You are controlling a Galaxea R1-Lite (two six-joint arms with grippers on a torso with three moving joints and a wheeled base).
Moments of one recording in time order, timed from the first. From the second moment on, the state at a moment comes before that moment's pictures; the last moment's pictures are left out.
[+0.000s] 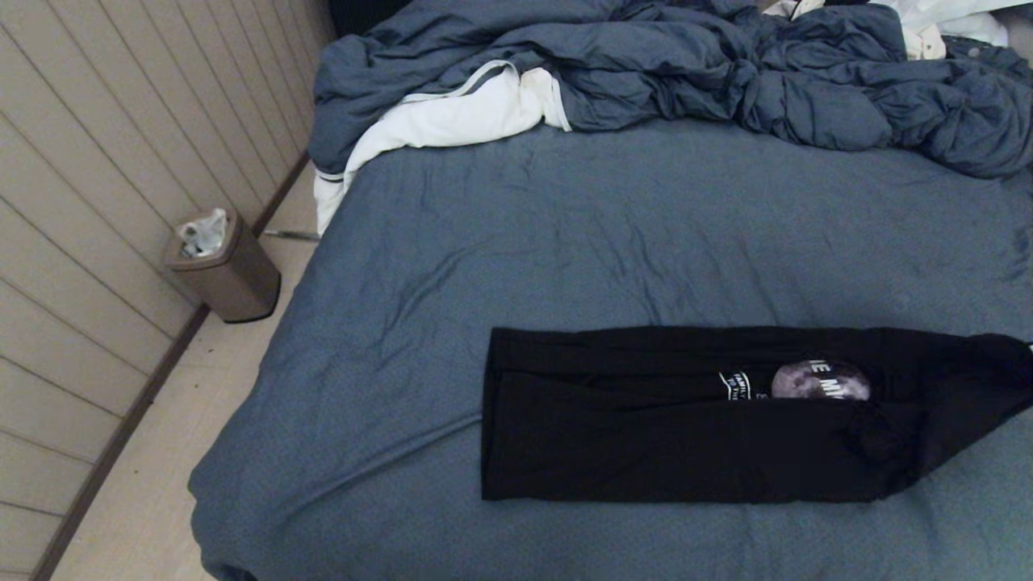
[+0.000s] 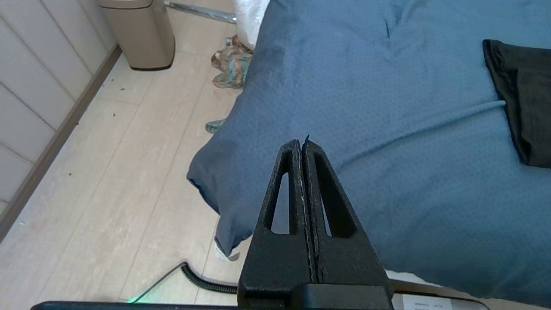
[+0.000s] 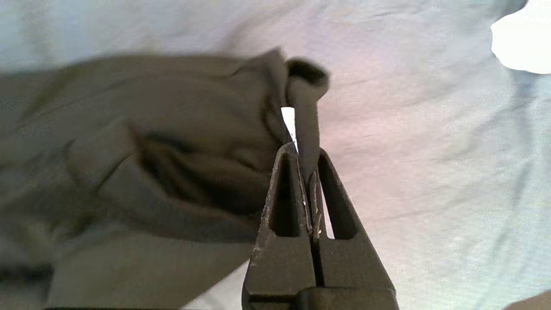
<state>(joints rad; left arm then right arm) 0.00 0.00 0.00 0.00 0.01 -0.10 -0.73 1.62 -0.83 -0.39 0.22 -0.22</state>
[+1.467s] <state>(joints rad) 0.00 0.00 -0.02 0.01 0.02 -0.10 -0.74 1.56 -0.87 -0.29 0.44 -0.16</state>
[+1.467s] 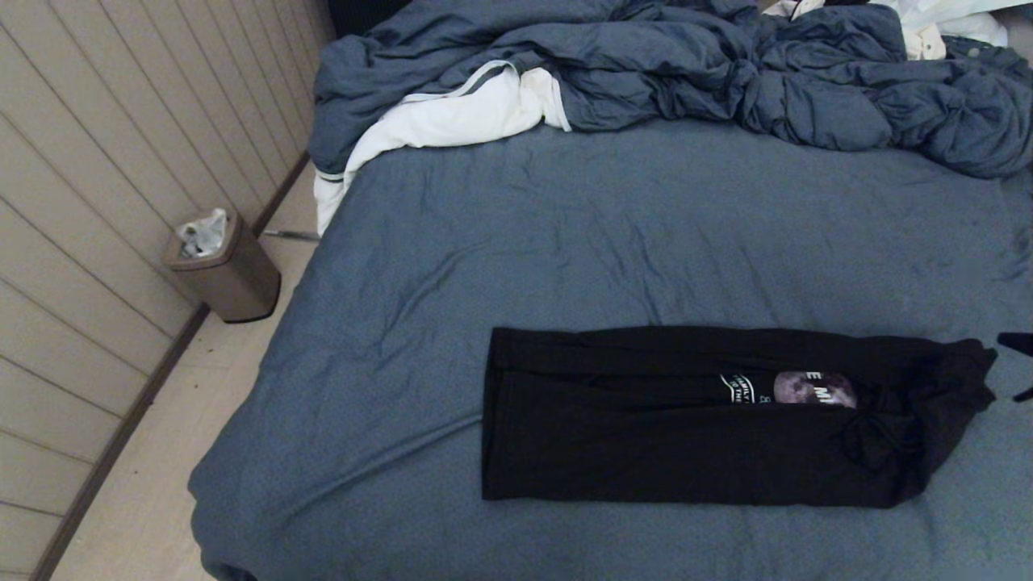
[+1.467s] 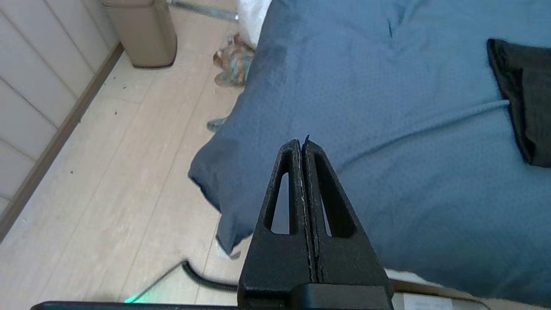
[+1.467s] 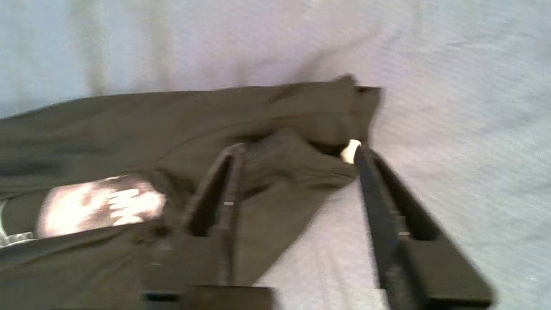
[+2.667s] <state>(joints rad) -0.50 1.46 -0.85 -0.11 -0.17 -0.40 -0.52 1.65 -1.08 0.04 0.32 -0.06</state>
